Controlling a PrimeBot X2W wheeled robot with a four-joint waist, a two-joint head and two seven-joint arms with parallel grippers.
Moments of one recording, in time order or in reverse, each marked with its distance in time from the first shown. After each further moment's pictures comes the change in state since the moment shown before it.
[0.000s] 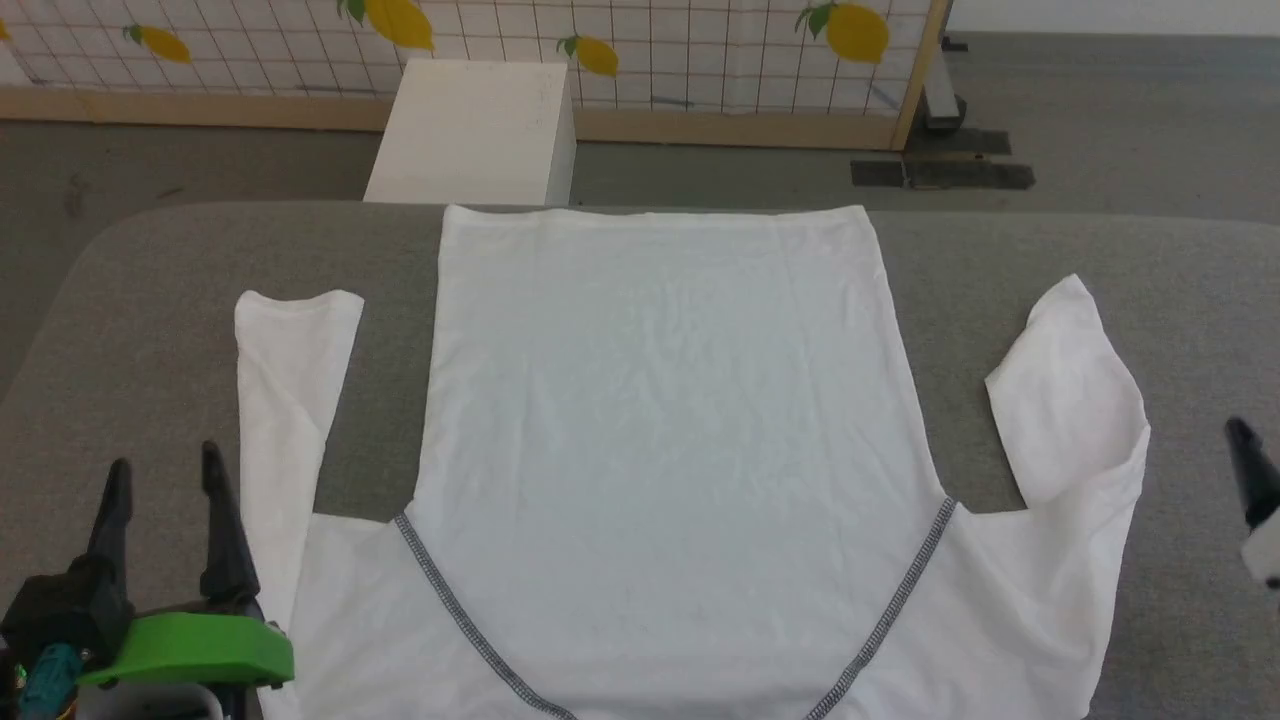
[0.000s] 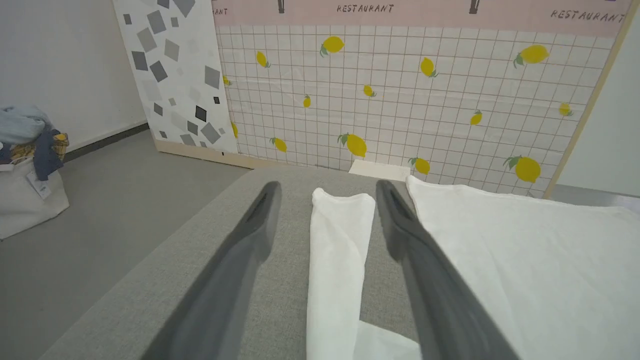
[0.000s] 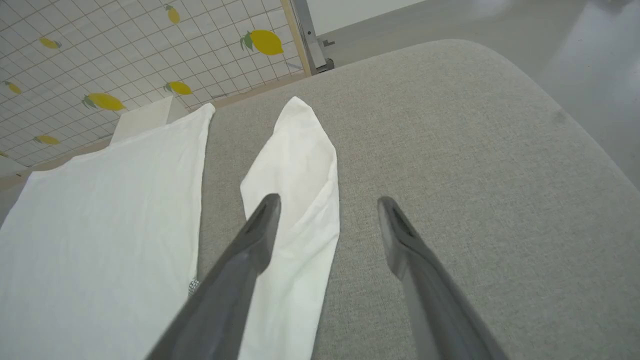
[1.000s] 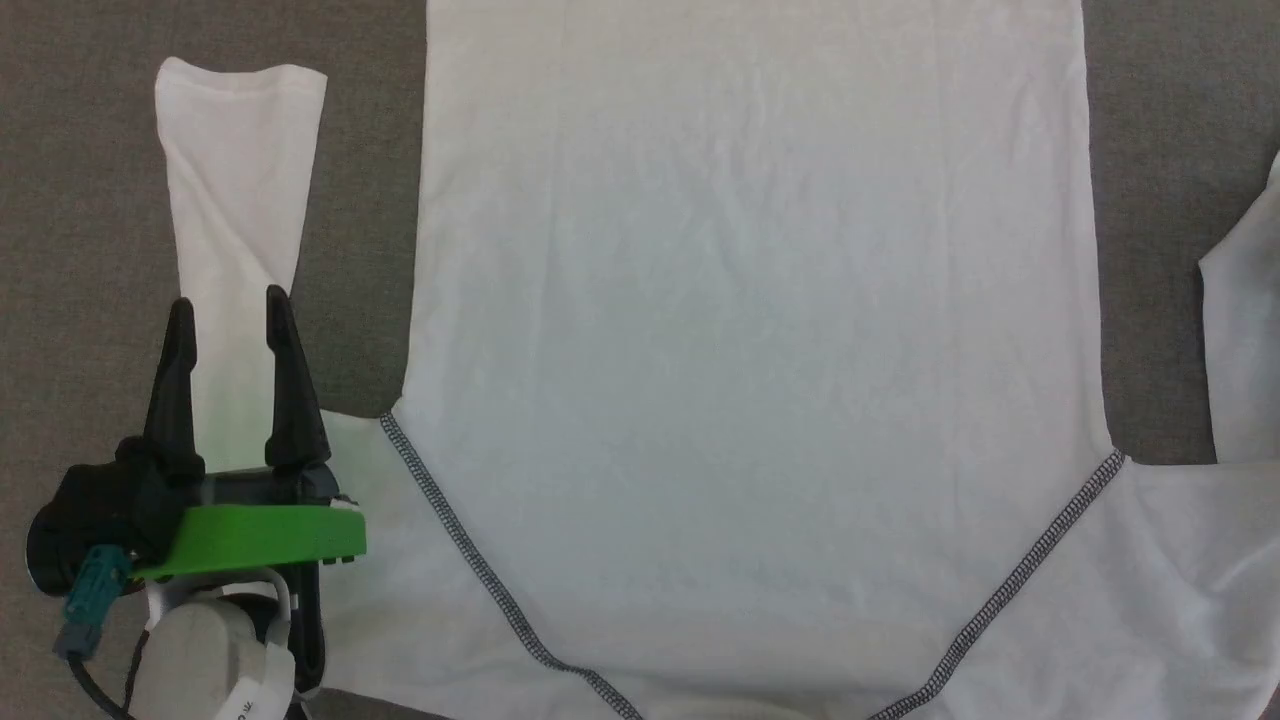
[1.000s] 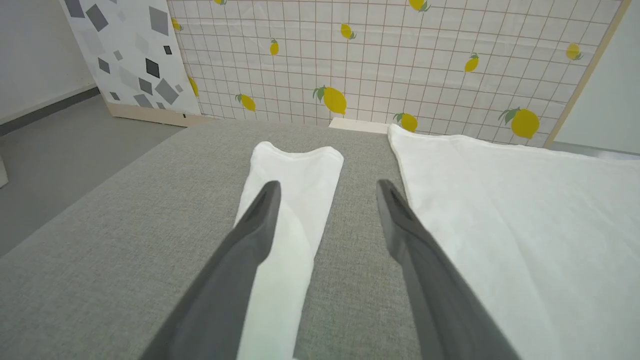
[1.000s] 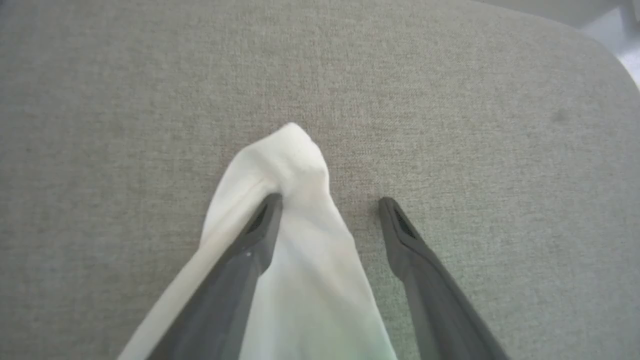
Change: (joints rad) left arm -0.233 -0.219 0.059 0.003 0.148 -0.194 -0.053; right arm -0.660 -0.204 0.128 0.552 -0.384 -0.001 0.065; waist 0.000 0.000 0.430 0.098
